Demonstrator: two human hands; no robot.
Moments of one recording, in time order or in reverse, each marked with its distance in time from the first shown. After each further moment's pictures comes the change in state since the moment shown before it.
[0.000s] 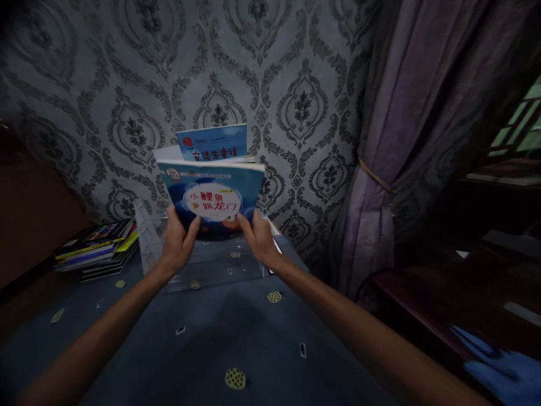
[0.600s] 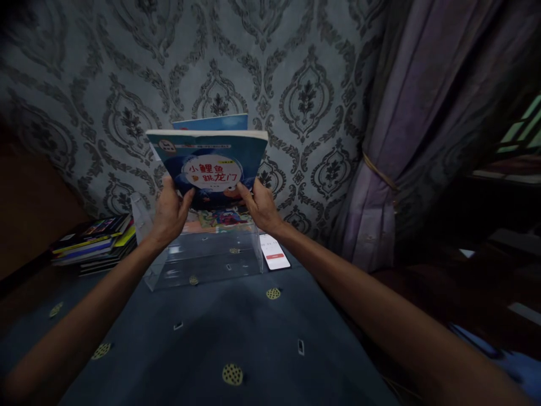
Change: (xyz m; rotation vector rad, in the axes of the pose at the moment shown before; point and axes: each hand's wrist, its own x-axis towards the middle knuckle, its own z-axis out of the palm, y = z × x) left_hand 0.055 -0.024 0.004 0.222 0.043 0.194; right_hand 0.058 0.018 -0.009 0.051 -0.100 -0.089
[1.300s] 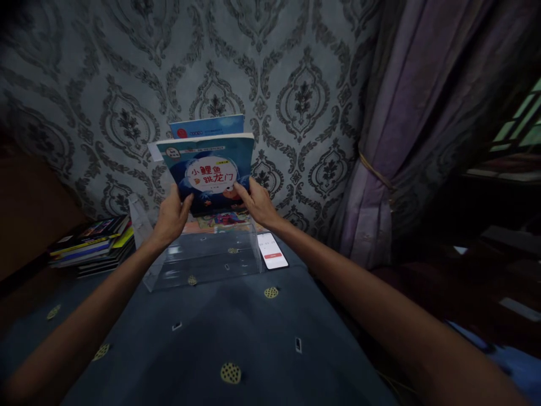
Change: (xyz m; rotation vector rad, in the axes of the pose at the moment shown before) left_hand -0.004 0.004 0.000 0.128 -0.221 -0.194; right_hand 0.010 0.014 -0.004 0.016 -0.064 0.106
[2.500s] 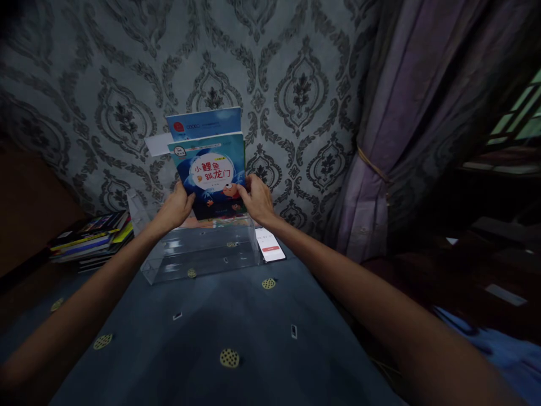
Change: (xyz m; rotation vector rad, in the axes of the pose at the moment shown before) left_hand 0.012 0.007 0.001 0.185 -0.284 -0.081; right_hand -0.005 0.024 0.001 -0.410 0.179 -0.043
